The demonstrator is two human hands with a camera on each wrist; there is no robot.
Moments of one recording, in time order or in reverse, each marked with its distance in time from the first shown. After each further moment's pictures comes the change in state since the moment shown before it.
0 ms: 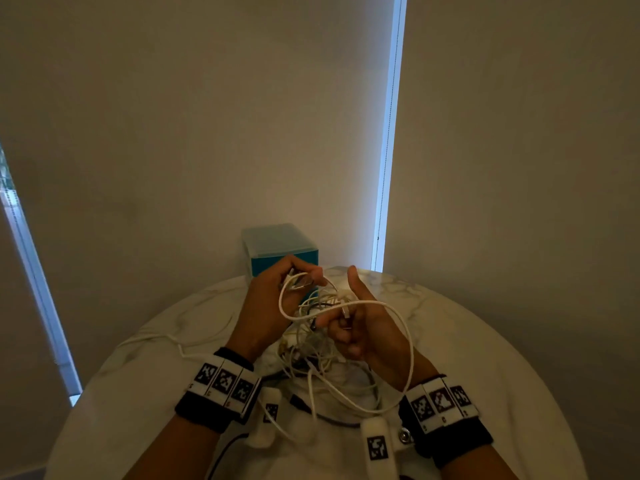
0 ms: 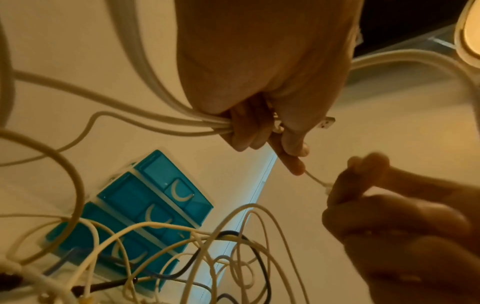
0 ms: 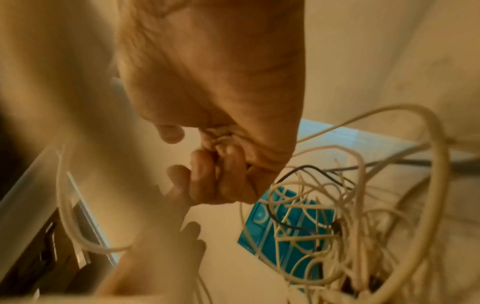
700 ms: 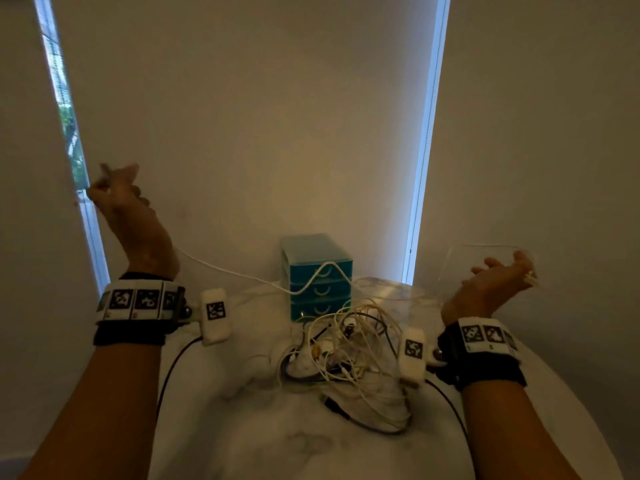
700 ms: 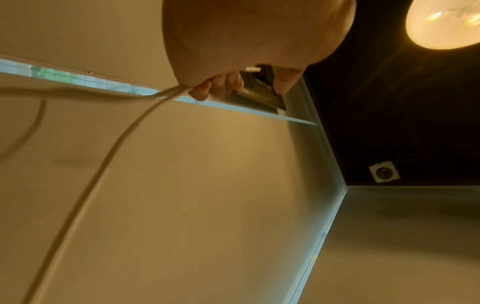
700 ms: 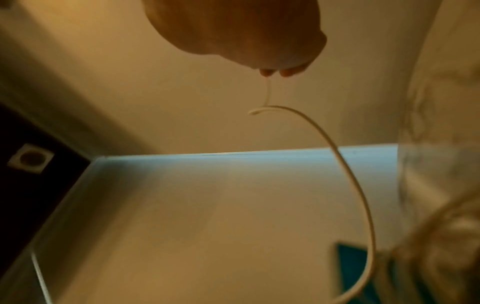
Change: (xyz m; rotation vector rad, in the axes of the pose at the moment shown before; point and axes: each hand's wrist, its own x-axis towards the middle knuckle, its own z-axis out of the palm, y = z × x) left_hand 0.067 0.059 -0.213 -0.404 1.071 -0.022; right_hand 0.029 -0.080 -0.059 0.626 1.147 -0.660
